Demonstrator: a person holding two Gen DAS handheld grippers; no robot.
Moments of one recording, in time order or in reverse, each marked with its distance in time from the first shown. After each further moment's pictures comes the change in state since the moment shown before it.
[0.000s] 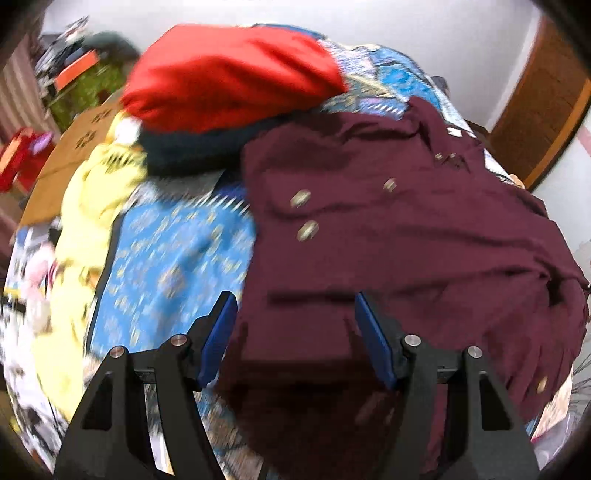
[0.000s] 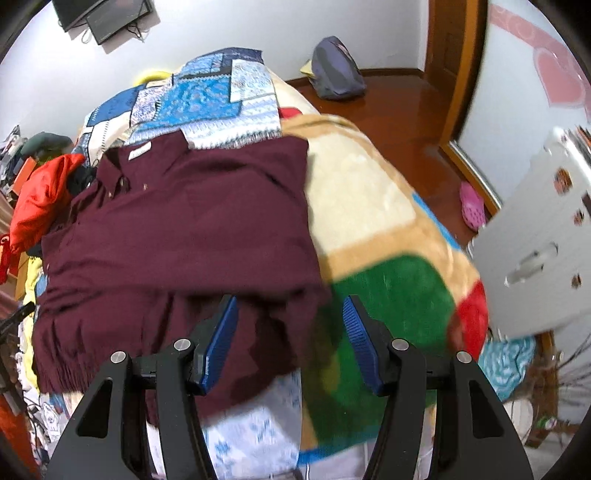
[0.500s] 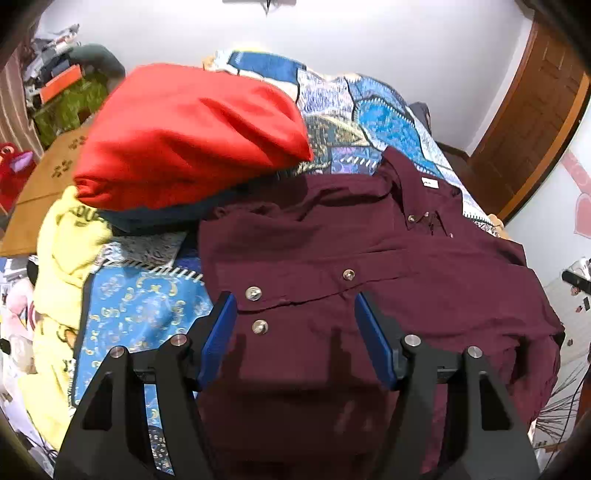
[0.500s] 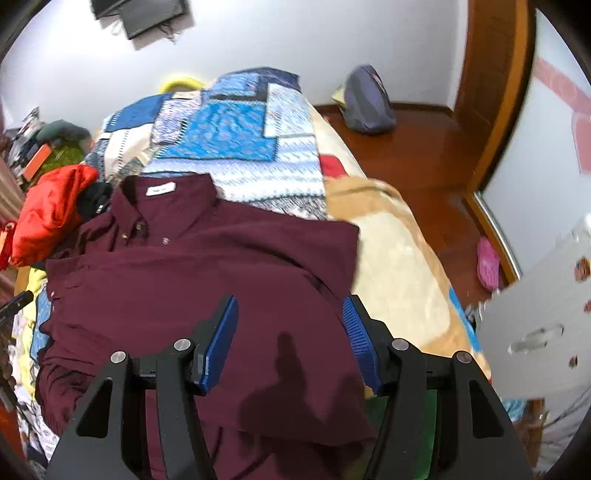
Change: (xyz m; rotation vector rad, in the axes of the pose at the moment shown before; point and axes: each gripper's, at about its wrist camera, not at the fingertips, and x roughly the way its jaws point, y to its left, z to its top) left arm 0.007 -0.034 0.078 0.014 -0.082 -0.098; right arm 0.022 0.049 0.082 -0.120 -0.069 0.015
